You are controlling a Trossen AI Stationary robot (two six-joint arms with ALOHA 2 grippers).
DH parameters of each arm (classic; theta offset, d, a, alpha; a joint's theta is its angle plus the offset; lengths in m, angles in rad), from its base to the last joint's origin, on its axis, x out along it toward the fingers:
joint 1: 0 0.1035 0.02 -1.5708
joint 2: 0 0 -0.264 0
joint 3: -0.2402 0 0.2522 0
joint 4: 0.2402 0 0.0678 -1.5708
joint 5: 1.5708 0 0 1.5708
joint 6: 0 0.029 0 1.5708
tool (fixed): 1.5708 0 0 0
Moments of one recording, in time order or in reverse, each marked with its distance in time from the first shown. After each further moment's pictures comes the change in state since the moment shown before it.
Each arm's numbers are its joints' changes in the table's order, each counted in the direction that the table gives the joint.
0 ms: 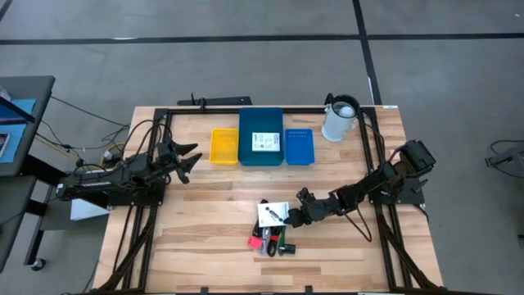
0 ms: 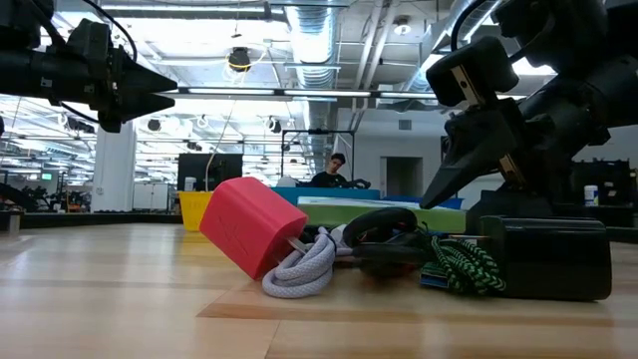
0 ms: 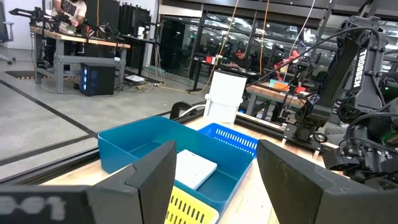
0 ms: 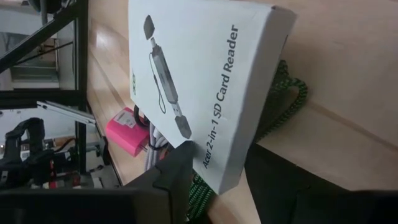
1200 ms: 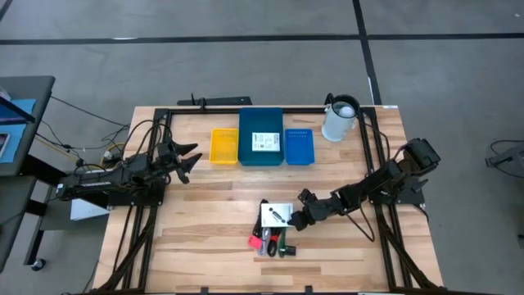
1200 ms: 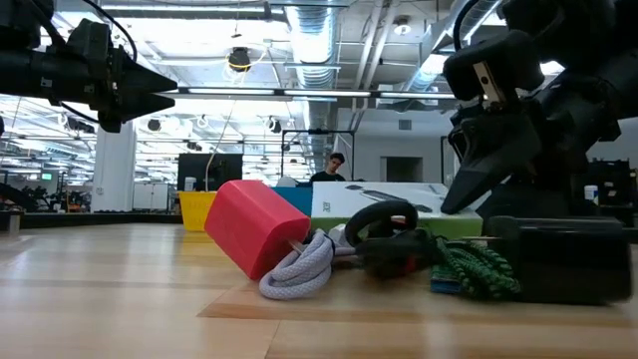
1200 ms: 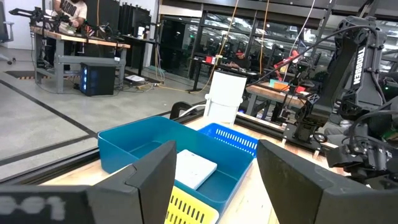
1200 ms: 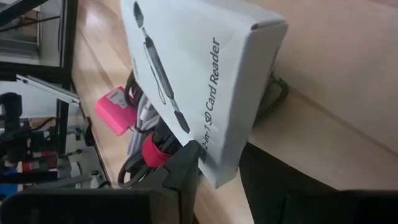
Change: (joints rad) left arm 0.000 0.000 0.000 0.000 0.000 0.000; right arm 0.002 -0.070 0.005 0.084 -0.017 -0.107
